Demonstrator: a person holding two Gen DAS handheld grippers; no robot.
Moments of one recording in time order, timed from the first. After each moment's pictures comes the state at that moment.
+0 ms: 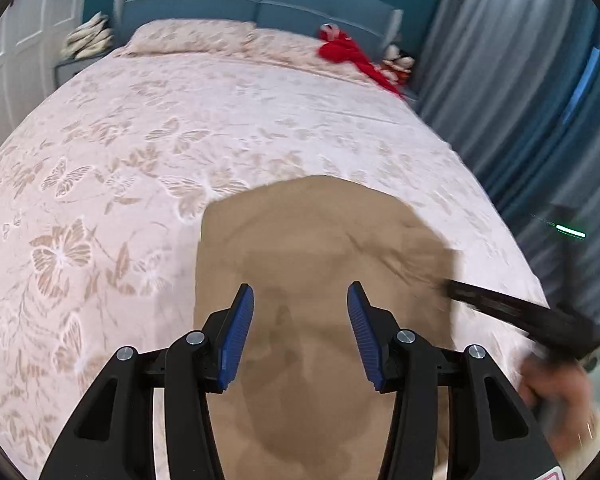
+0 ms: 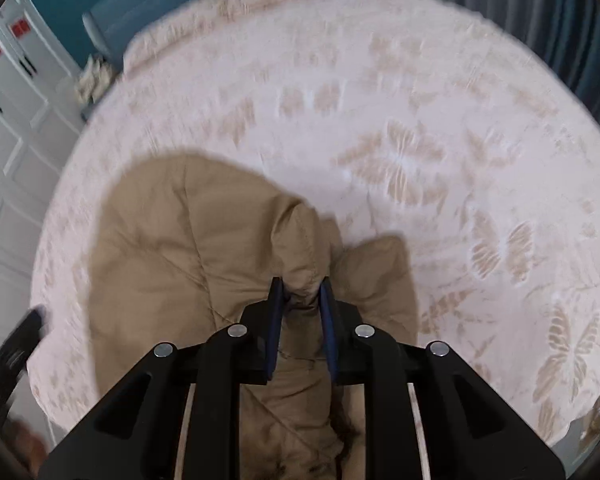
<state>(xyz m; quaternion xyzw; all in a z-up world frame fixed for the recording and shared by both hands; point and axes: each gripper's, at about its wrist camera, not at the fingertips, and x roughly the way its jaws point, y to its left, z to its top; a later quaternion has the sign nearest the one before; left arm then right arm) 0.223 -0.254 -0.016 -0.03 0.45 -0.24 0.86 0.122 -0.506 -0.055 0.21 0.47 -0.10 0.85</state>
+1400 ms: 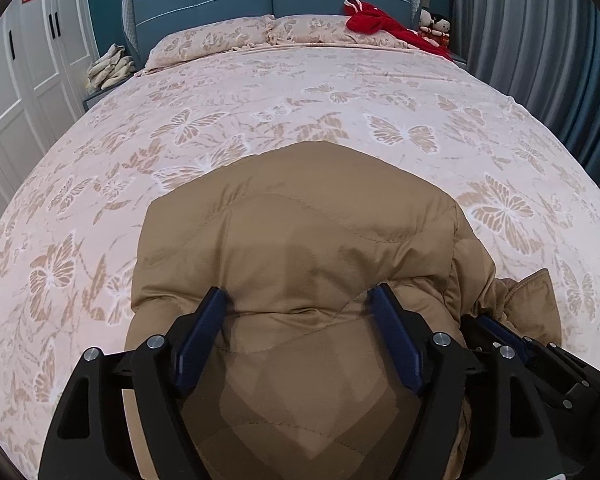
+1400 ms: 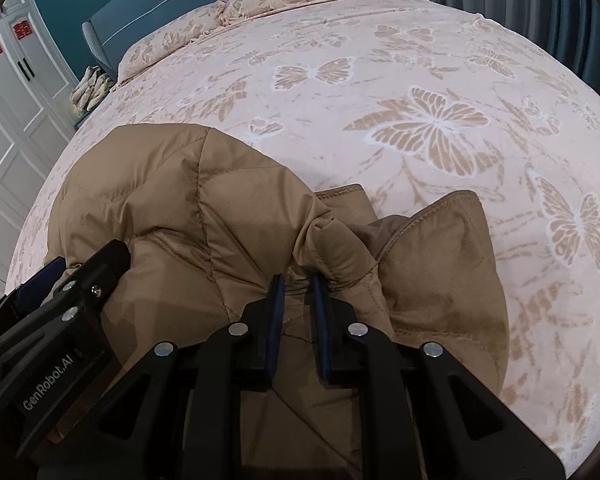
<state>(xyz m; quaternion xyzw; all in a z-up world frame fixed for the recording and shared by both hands) 0.255 -0.329 -0.133 0.09 0.42 -0.14 0.89 0.157 -0.481 -0.179 0.21 0.44 -0.11 0.87</state>
